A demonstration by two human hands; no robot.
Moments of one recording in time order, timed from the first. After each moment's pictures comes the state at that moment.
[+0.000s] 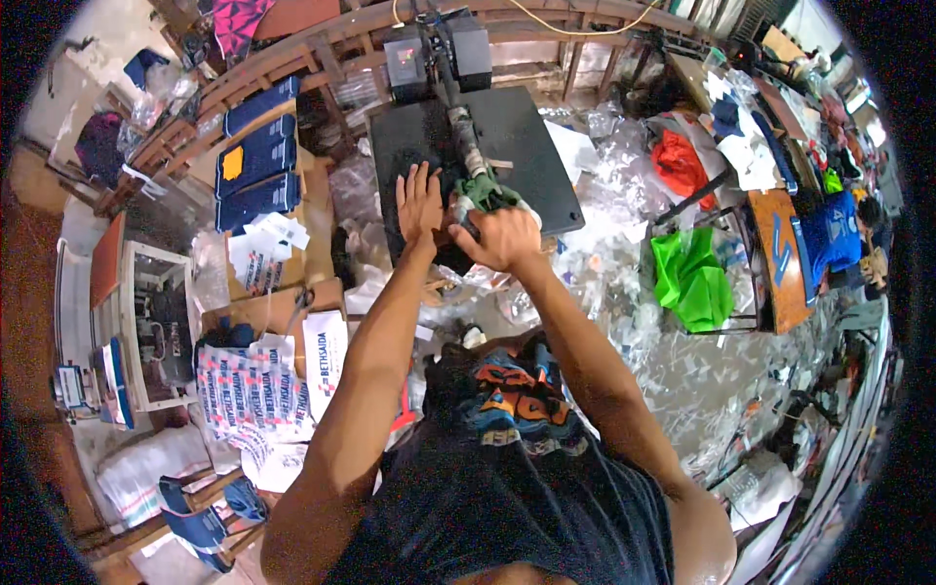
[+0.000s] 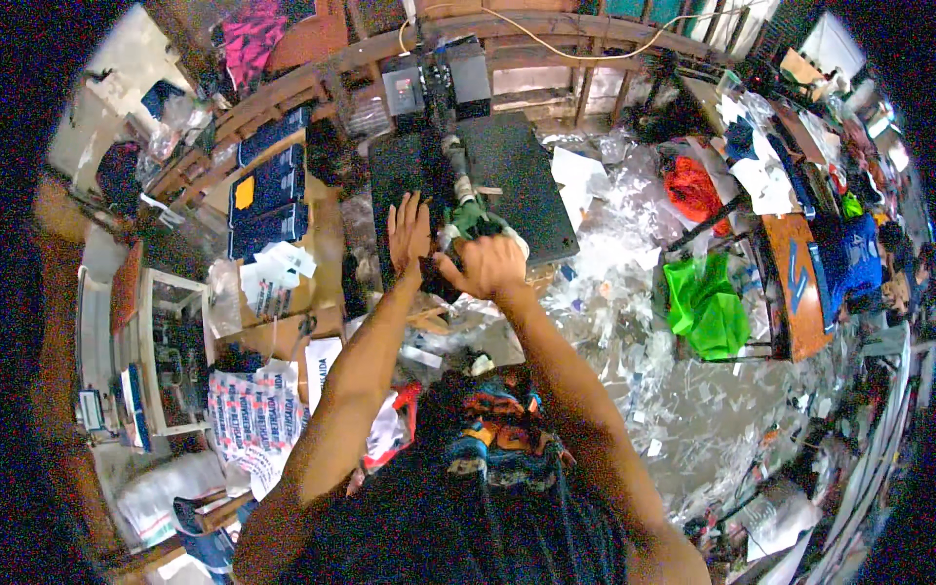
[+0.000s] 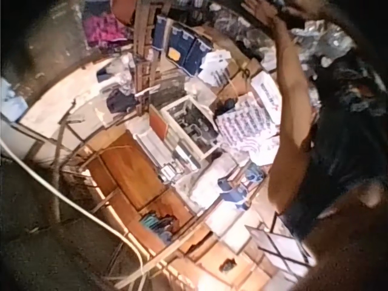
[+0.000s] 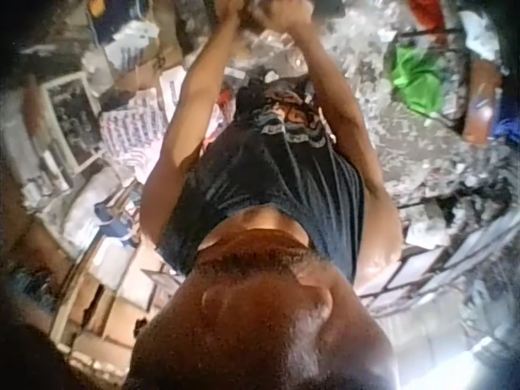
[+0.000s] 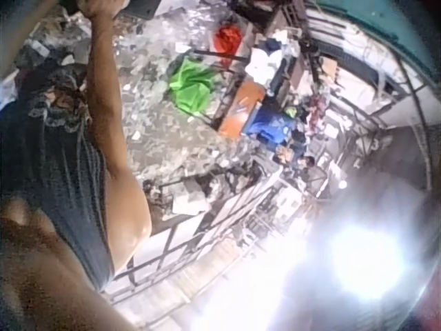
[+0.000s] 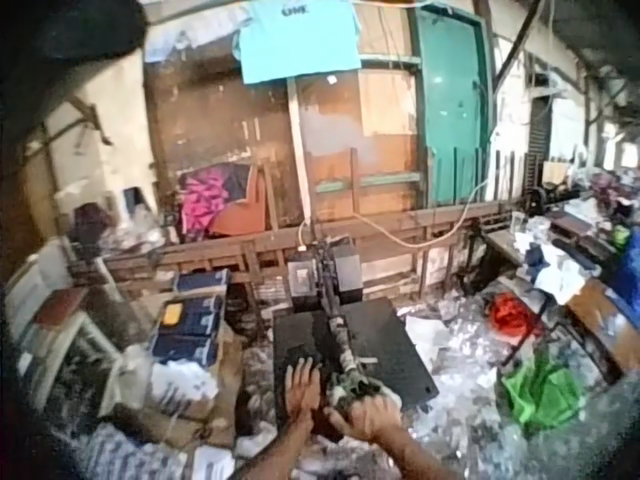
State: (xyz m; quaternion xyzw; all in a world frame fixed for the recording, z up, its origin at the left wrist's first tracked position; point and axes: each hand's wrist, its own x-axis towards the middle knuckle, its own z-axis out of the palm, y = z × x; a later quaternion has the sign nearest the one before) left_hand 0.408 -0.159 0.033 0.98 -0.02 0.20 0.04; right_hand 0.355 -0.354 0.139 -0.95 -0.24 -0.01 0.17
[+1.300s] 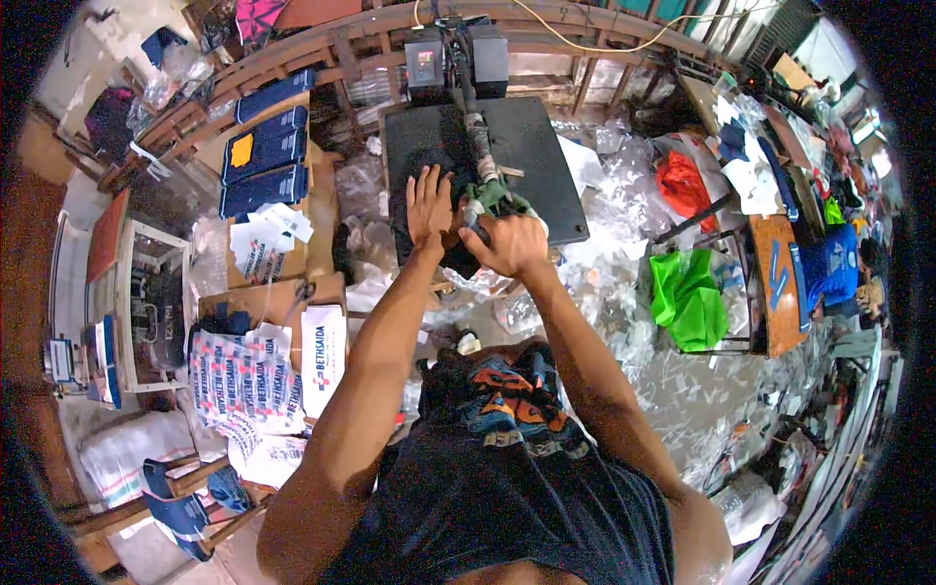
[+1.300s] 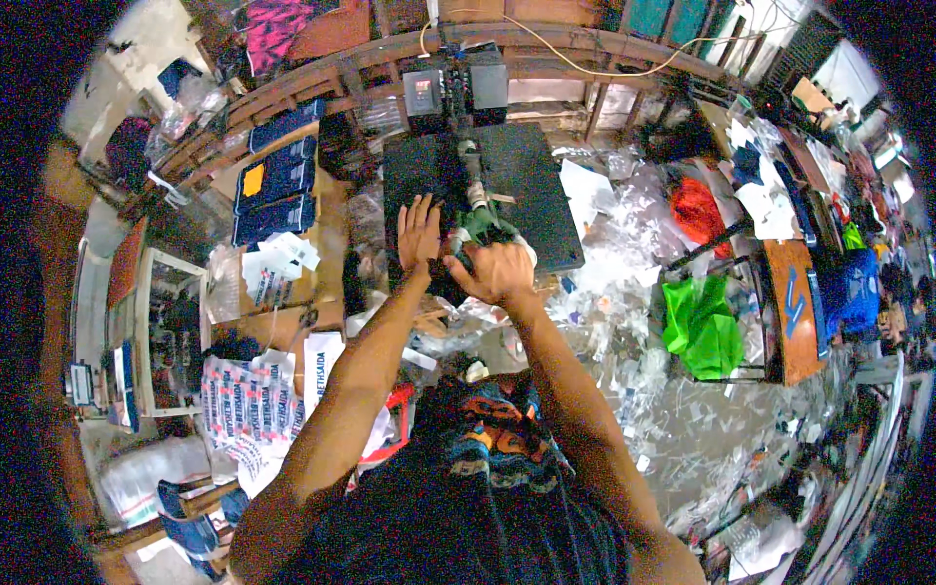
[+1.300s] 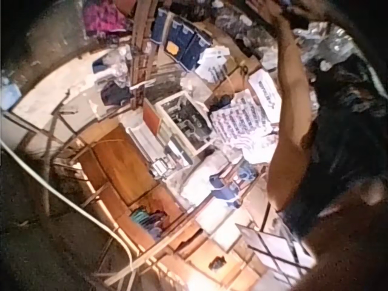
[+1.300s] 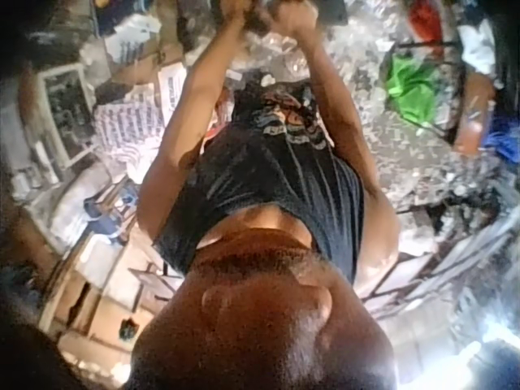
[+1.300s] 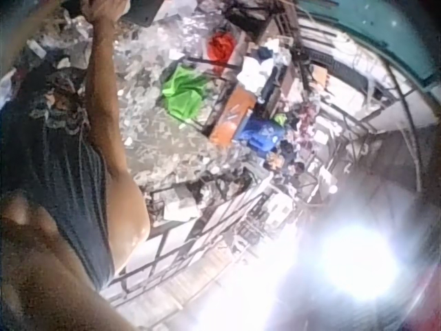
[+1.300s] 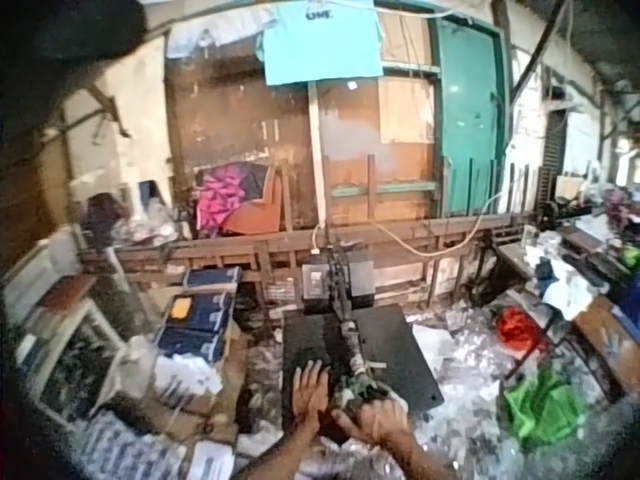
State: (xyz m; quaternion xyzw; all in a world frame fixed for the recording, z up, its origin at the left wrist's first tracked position) left_hand 0.409 -0.160 0.024 0.97 -0.01 0.22 0.07; right_hand 0.351 -0.354 0.150 -0.95 -0.23 0.00 0.19
